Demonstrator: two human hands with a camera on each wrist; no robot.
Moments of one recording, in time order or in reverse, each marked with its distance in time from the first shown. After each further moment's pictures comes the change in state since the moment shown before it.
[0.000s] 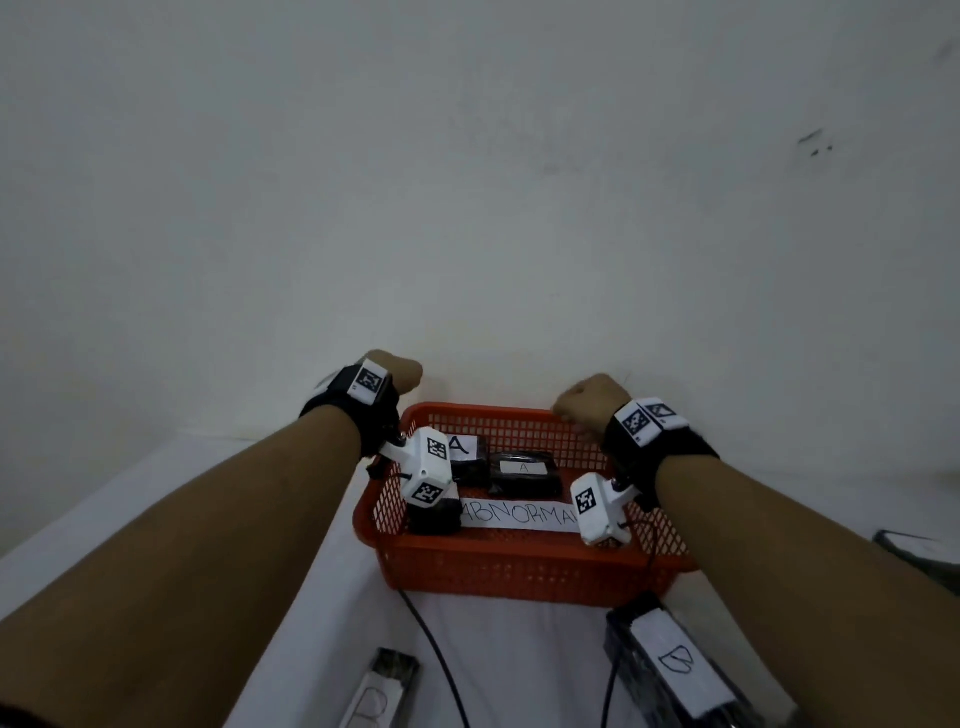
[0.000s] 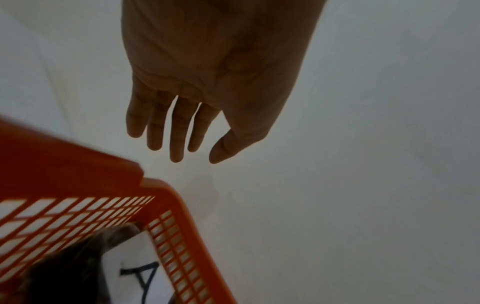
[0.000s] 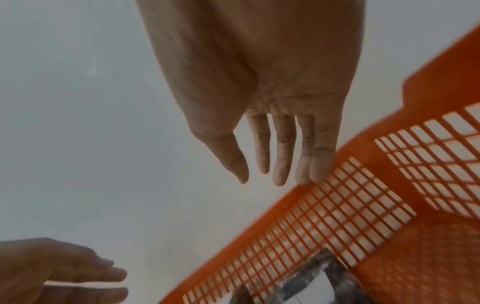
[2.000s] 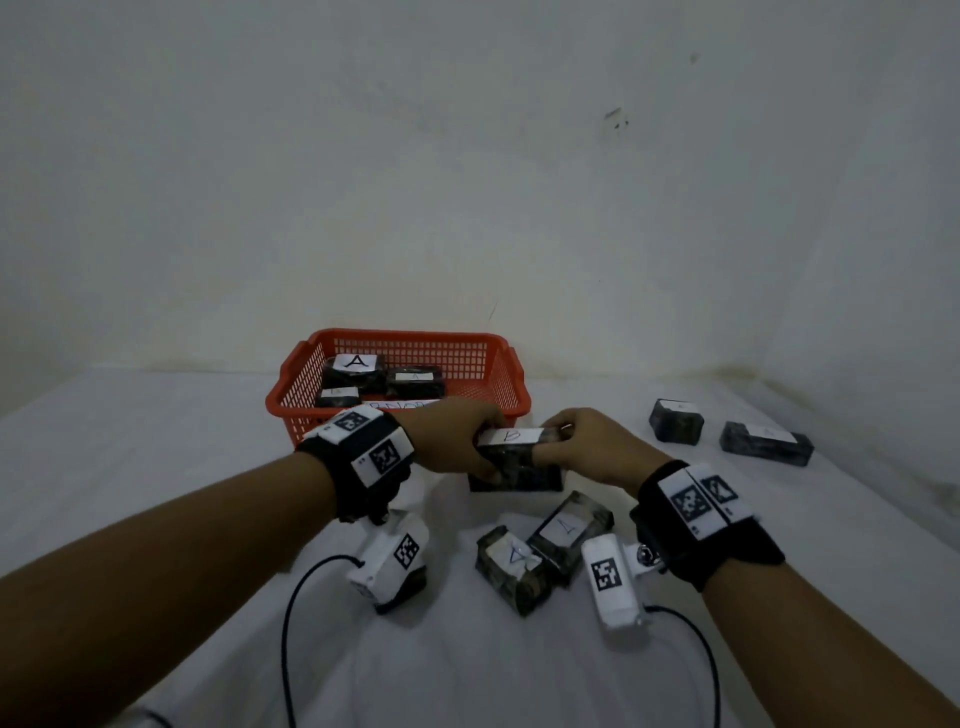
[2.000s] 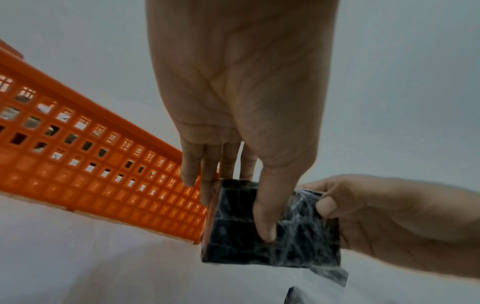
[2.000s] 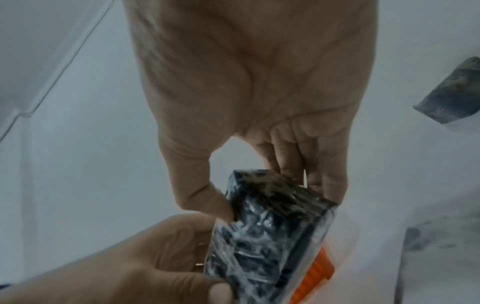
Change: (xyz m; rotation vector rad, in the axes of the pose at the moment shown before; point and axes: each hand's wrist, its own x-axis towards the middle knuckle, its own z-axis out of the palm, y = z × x) left_hand -0.276 0.044 0.108 0.437 -0.533 0.832; right_hand -0.271 0.112 -0.082 -0.009 -0.086 -0.045
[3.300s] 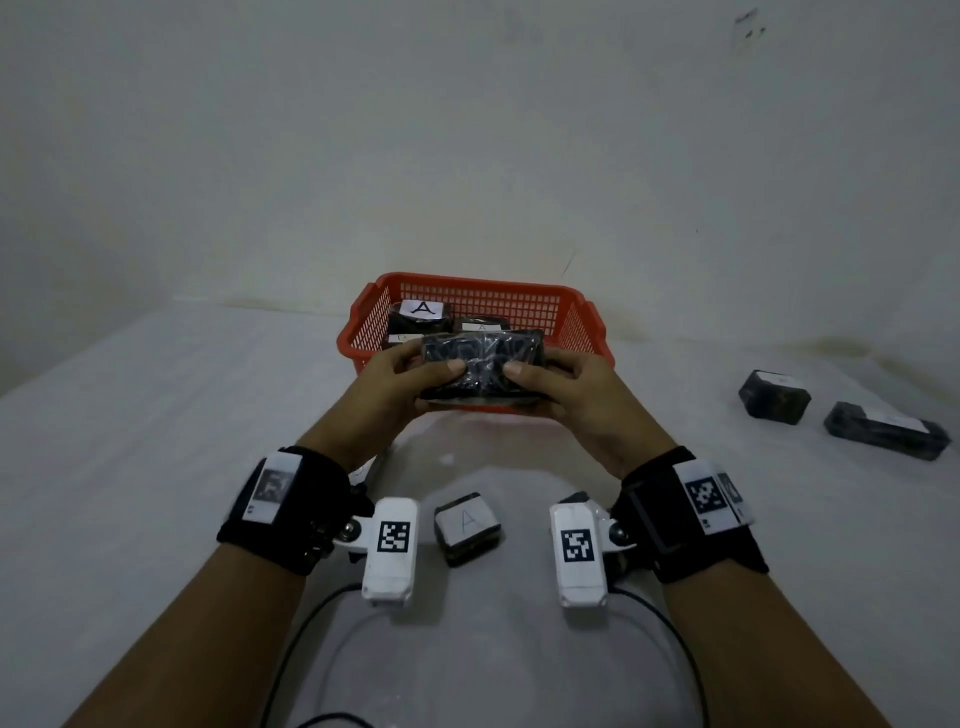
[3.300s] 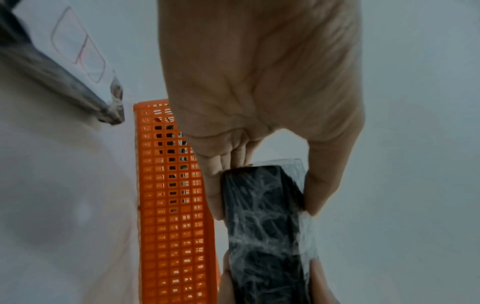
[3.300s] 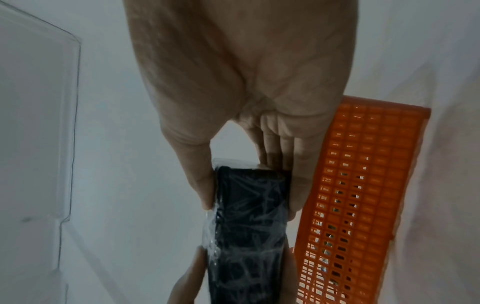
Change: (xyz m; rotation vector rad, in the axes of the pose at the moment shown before) left_hand -0.102 -0.064 0.018 -1.354 0.514 -0.025; right_hand 0.022 -0.043 0.081 0.790 -0.150 -0.246
